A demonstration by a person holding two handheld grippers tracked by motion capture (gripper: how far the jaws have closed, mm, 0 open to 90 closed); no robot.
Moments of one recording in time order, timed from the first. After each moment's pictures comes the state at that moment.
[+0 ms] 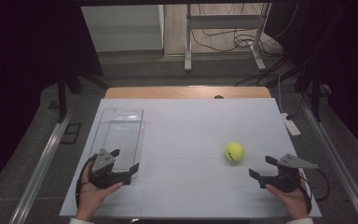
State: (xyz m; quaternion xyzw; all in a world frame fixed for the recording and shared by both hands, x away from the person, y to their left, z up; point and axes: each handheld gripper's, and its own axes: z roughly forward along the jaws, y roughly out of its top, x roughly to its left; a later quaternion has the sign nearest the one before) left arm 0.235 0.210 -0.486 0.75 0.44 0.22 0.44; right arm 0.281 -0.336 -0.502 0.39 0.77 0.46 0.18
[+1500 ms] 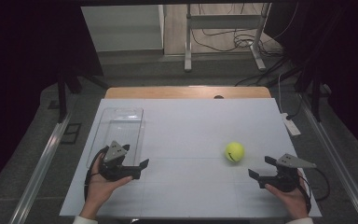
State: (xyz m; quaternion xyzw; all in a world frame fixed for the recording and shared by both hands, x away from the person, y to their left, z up) left arm 0.254 0.185 -0.470 0.78 0.42 0.20 0.42; right arm 0.284 -0.336 -0.505 0.39 0.78 0.46 0.18
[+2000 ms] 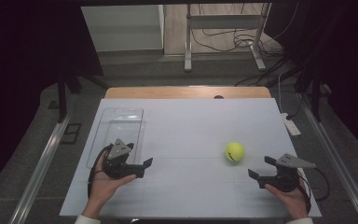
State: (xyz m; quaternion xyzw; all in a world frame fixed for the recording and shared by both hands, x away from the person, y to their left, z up) left arm 0.259 0.175 -0.465 0.78 0.42 0.19 0.42; right arm 0.284 -0.335 -0.505 0.39 0.78 0.46 0.18
